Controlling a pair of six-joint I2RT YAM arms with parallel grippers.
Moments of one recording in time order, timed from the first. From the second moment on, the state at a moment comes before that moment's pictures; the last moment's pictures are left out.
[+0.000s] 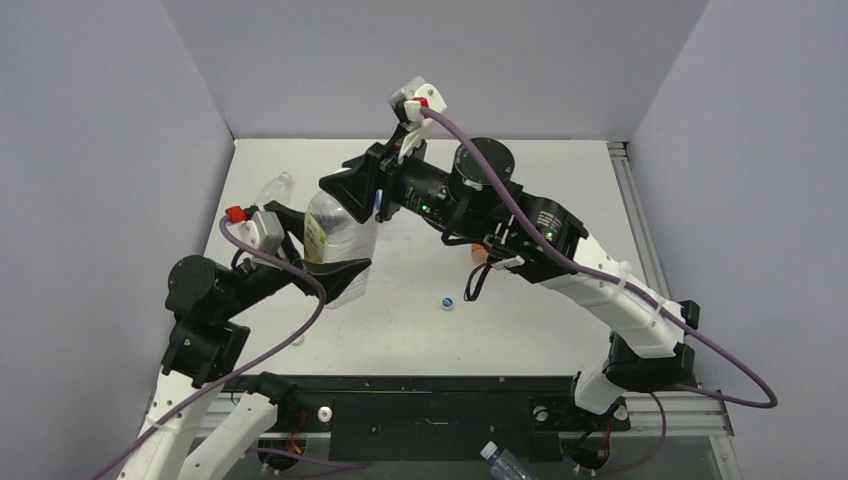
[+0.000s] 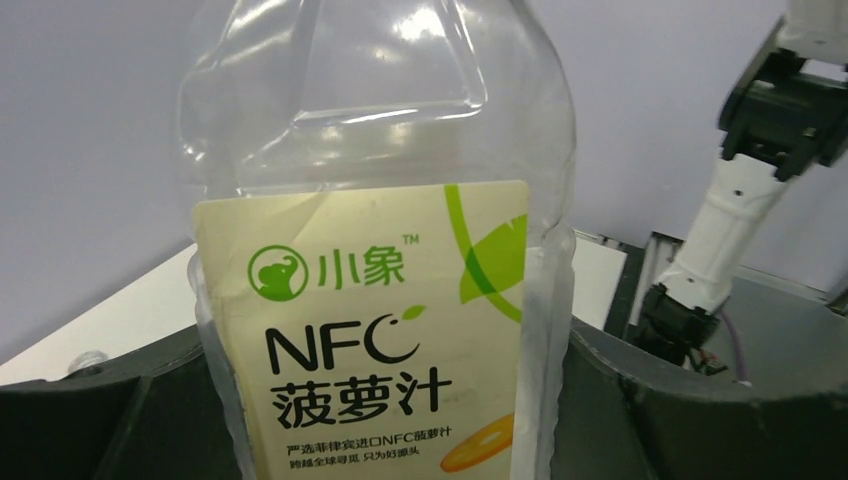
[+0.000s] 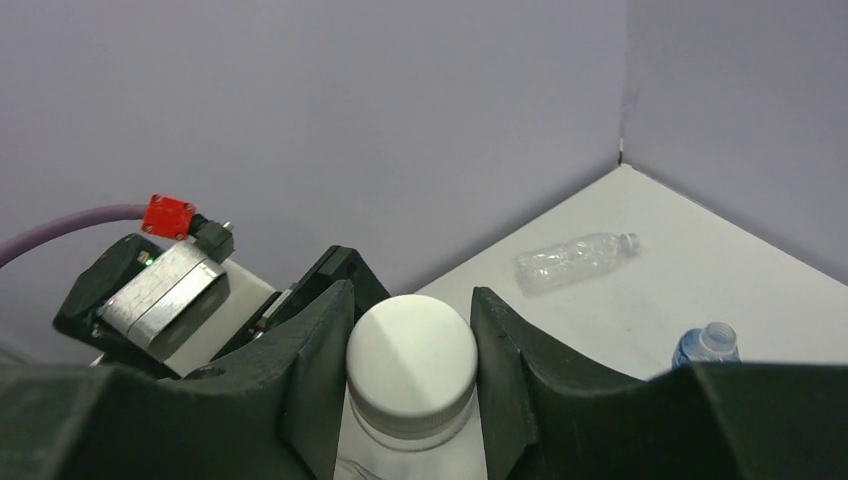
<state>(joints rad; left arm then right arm) -0.39 0.61 0.92 -0.06 0.62 -0.21 1.19 1.62 2.16 -0.47 0.15 0.26</state>
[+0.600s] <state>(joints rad) -0.40 0.63 1.08 0.00 0.97 -0.52 1.09 1.54 2.06 -0.17 -0.60 0.38</state>
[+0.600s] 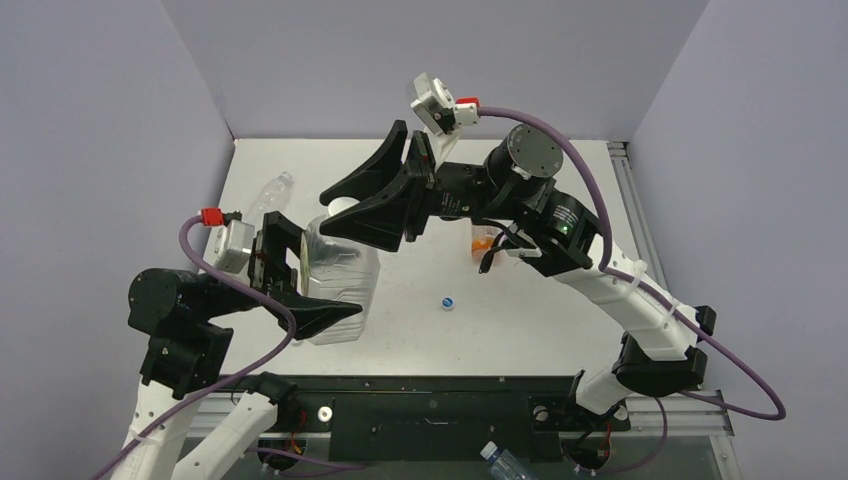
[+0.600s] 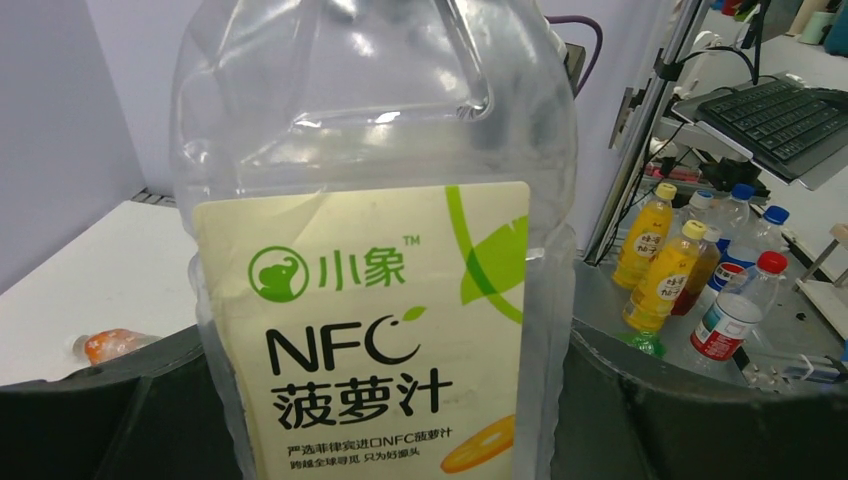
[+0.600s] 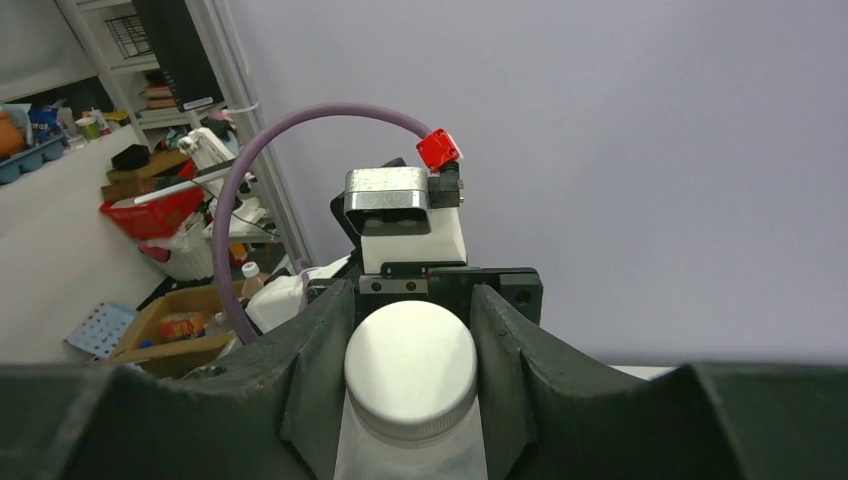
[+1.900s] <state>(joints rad) -0.40 0.63 0.97 -0.12 0.69 -0.12 1.27 1.66 2.32 -0.63 0.31 0.20</state>
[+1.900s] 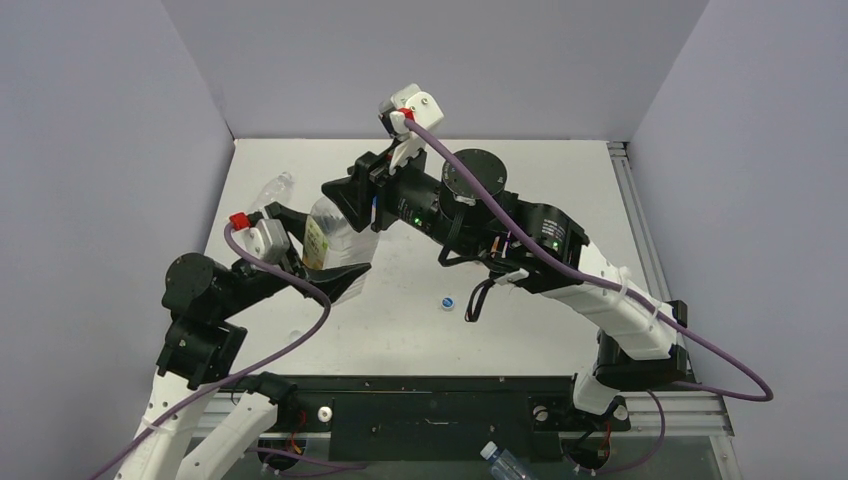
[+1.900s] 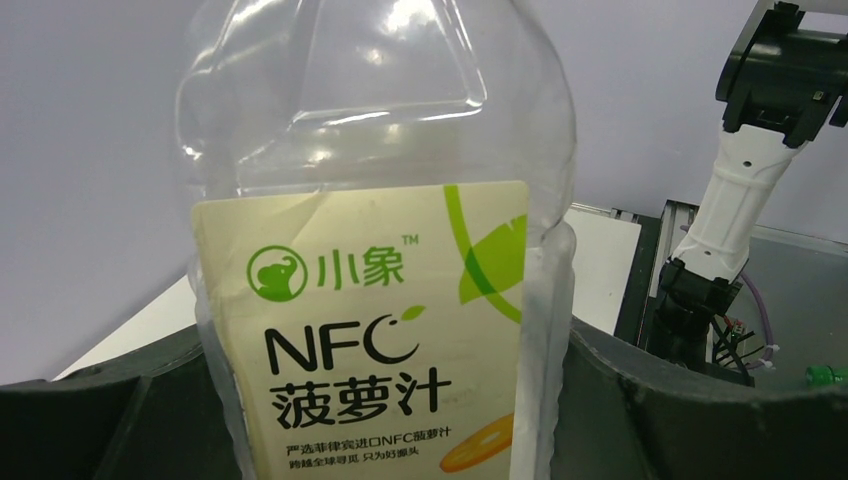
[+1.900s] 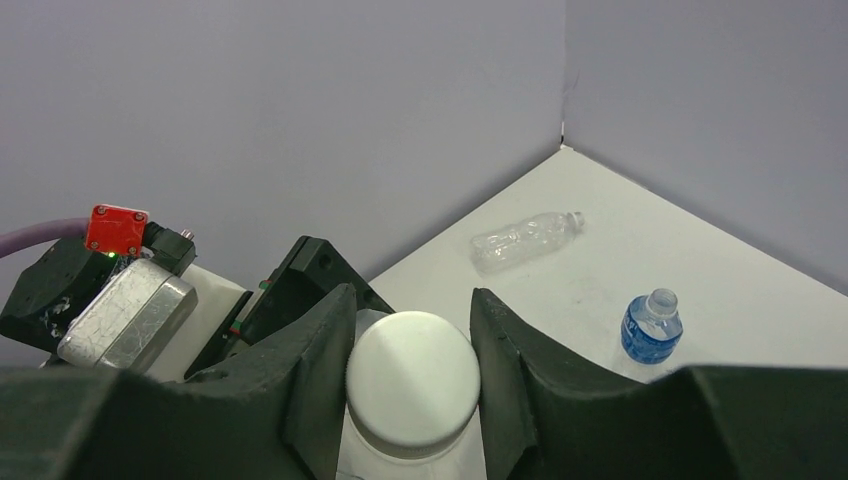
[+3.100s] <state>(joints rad) -0.40 0.56 0.94 -0.02 0.86 -0.37 1.15 1.49 2.05 -0.47 -0.28 0.17</state>
